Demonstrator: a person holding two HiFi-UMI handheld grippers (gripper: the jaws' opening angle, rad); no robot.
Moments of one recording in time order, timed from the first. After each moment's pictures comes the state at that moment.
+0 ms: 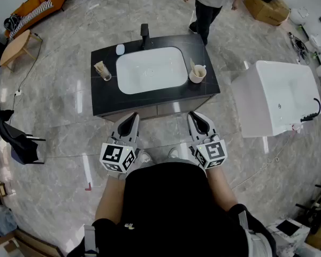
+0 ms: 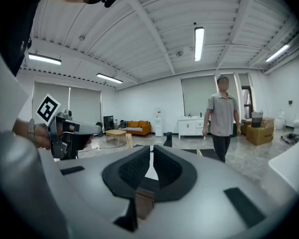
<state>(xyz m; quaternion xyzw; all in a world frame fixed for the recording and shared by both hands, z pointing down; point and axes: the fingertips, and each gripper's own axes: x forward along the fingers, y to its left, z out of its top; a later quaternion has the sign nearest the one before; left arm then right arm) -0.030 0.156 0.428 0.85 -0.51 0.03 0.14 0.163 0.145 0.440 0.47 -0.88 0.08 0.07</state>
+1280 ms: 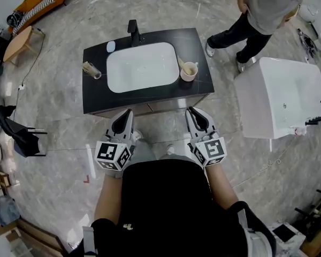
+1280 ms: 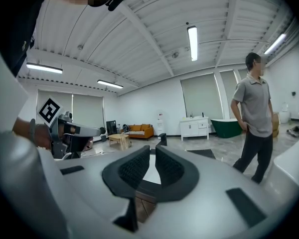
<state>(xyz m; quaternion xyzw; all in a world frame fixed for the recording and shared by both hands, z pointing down) 0.035 0.128 0.437 0.82 -0.55 0.06 0.15 0.239 0.107 0.451 0.44 -0.89 0.09 0.04</state>
